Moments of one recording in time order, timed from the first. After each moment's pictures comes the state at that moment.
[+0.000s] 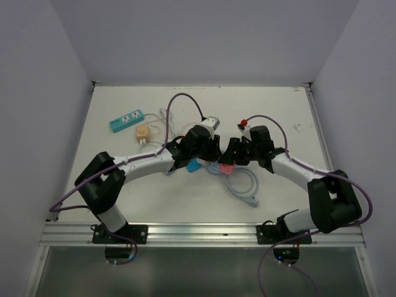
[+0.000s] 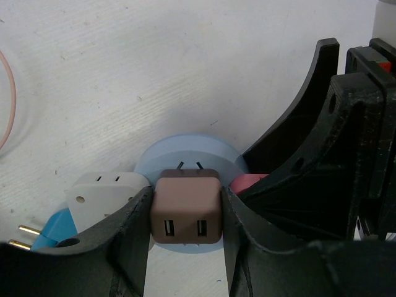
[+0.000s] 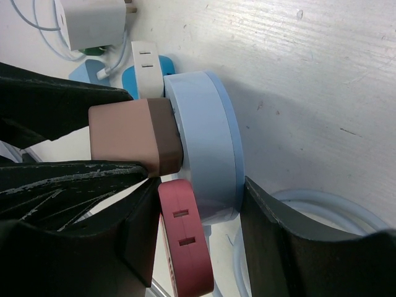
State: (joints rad) left arm -0.85 1.67 1.07 0.00 -0.05 -0.46; right arm 0.37 1.41 0.71 -0.07 -0.45 0.49
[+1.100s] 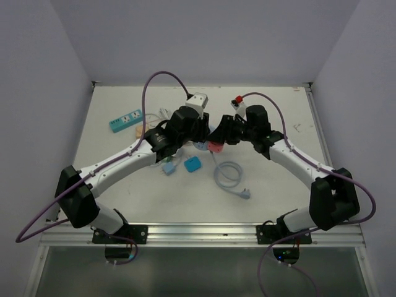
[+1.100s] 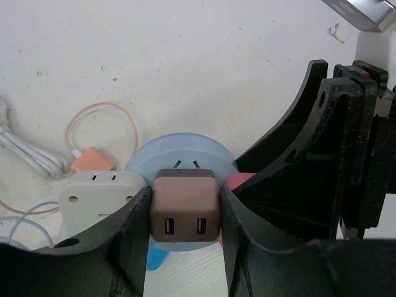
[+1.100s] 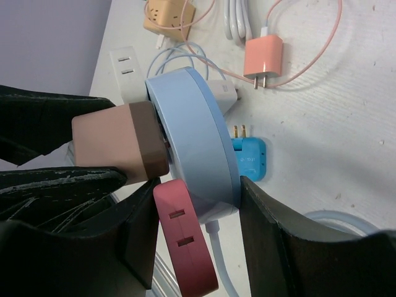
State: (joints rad) left arm -0.82 1.47 1.26 -0.28 -0.23 -0.37; right arm 0.42 1.44 0.97 -0.07 -0.48 0.57
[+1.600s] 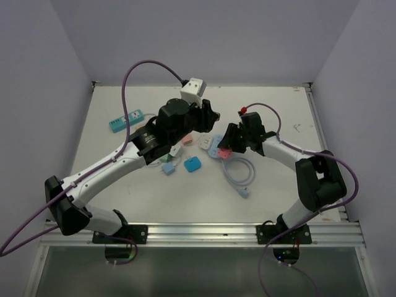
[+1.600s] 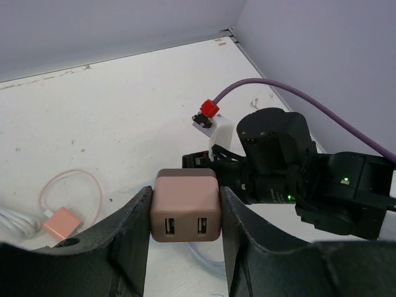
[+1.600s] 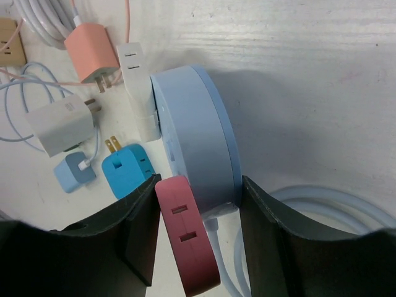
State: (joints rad) left arm -0.87 1.40 1.39 -0.23 -0.22 -0.36; right arm 0.38 1.62 0.96 -0.16 -0.23 0.63
